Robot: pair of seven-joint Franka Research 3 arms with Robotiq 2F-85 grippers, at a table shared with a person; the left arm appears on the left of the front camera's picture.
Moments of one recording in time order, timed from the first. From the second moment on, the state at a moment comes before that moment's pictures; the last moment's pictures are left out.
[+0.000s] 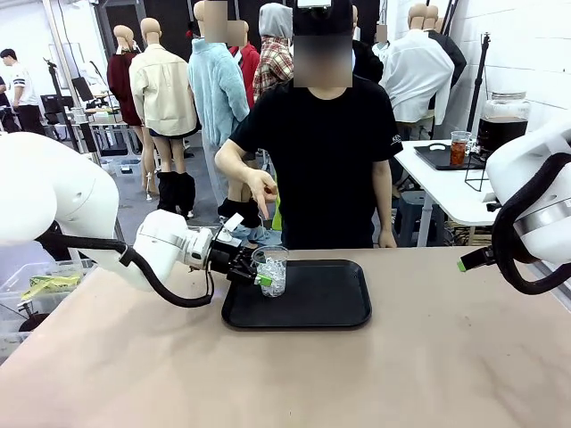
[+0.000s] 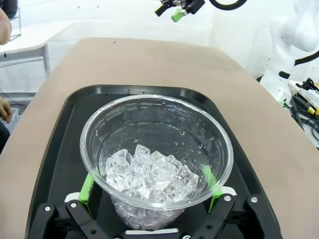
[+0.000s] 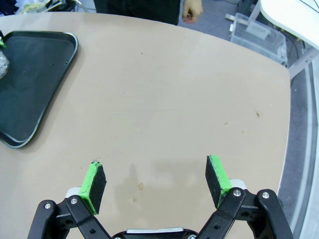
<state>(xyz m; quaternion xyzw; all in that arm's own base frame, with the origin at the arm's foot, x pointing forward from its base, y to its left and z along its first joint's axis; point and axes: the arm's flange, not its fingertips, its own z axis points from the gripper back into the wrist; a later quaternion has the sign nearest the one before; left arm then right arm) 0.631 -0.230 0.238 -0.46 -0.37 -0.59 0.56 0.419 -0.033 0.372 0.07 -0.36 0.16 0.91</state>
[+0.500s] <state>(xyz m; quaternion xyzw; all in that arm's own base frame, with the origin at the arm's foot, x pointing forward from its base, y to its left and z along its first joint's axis) 0.629 -0.232 0.237 -0.47 -0.35 -0.60 0.54 0.419 -0.033 0.372 0.07 -0.36 0.16 0.91</state>
